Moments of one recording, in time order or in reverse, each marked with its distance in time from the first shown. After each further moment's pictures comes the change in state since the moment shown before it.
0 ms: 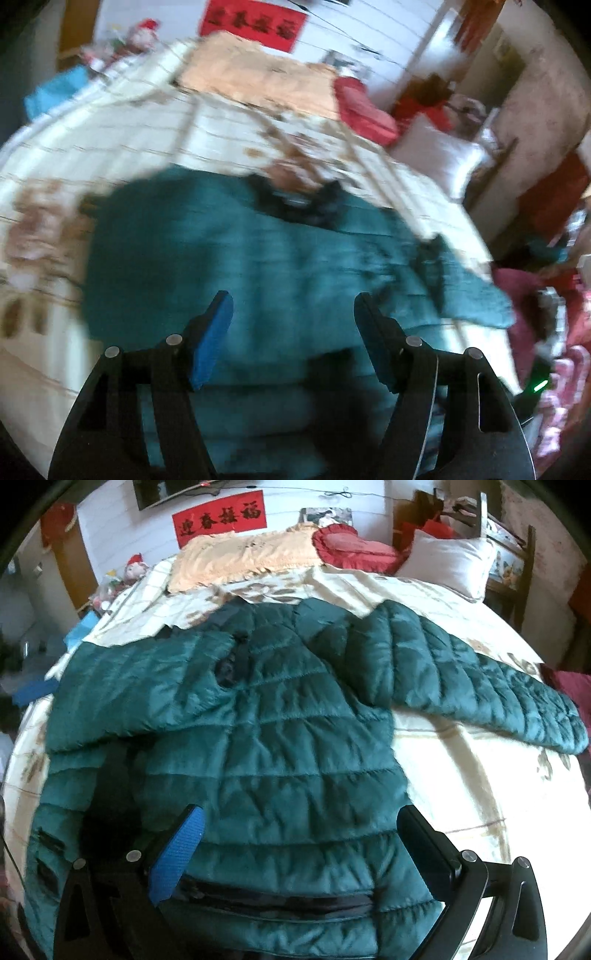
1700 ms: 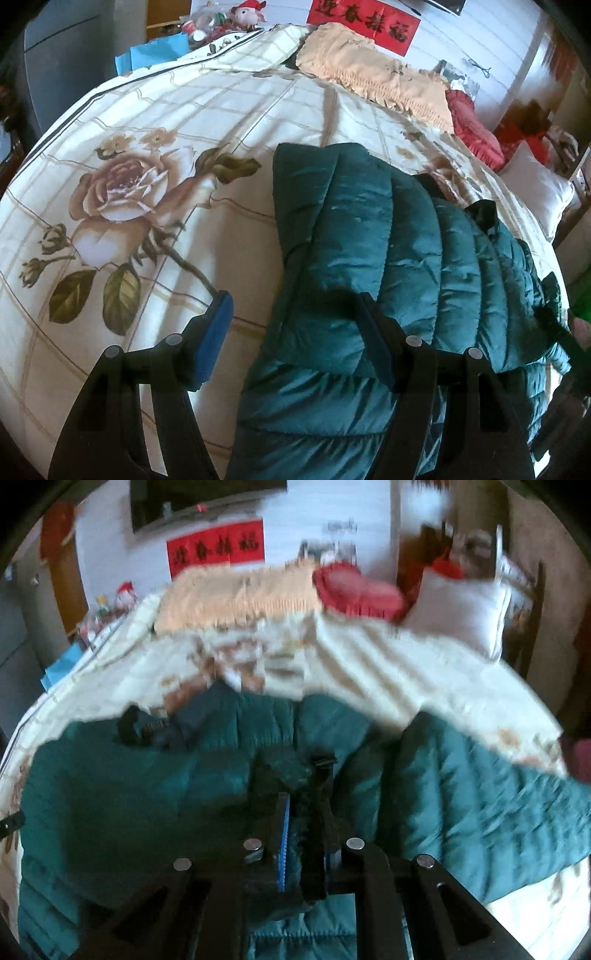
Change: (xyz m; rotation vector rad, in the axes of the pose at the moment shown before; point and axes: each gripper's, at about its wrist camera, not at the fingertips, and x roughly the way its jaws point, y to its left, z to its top) left arm 0.051 0.120 -0.015 -0.184 0.017 0.264; right arm 0.077 0.000 0.109 -0.007 -0.078 -0.081
